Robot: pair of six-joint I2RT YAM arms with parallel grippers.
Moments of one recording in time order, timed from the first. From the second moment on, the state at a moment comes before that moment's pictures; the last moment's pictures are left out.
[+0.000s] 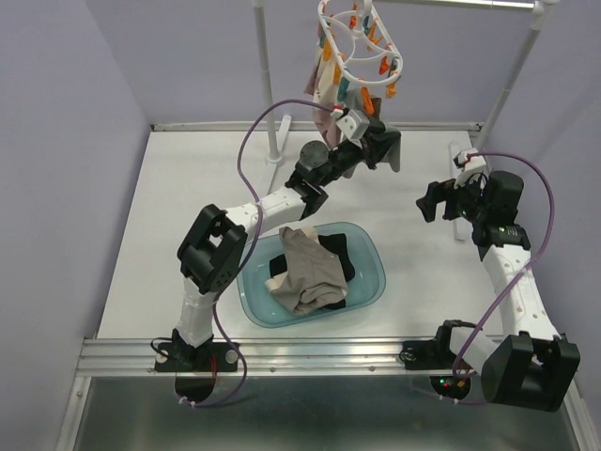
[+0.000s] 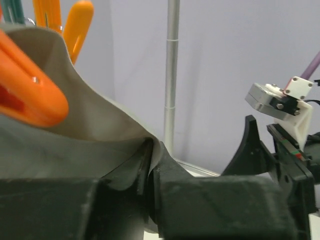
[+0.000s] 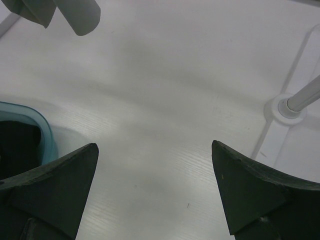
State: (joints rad) left arm -0.78 1.99 1.53 0.90 0.30 -0.21; right arm -0.17 1.04 0.83 -0.23 -0.52 -0.18
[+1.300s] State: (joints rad) left arm -0.59 1.50 1.43 0.30 0.31 -0.23; right arm -0.17 1.01 0.80 -0.23 -0.68 -0.24
